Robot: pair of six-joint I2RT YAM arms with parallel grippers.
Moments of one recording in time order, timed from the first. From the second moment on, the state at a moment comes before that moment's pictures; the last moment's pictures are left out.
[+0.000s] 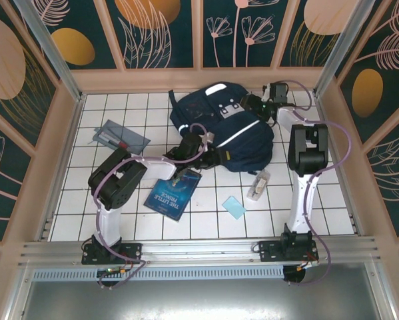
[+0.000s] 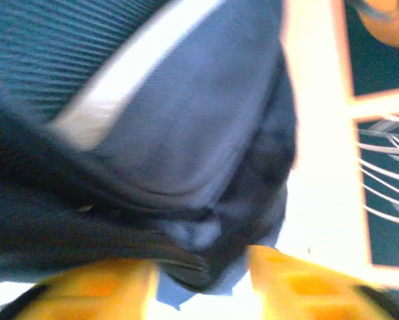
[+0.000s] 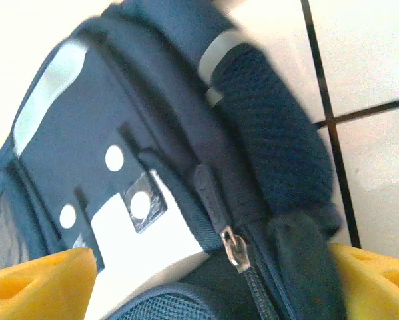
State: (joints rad) left arm -0.75 1.98 1.06 0.46 0.49 -1.01; right arm 0.07 2.23 1.69 -0.20 -0.39 0.47
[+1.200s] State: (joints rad) left arm -0.52 2.03 1.07 0.37 0.00 -1.06; right arm 0.22 1.42 0.91 -0.26 -0.21 0.60
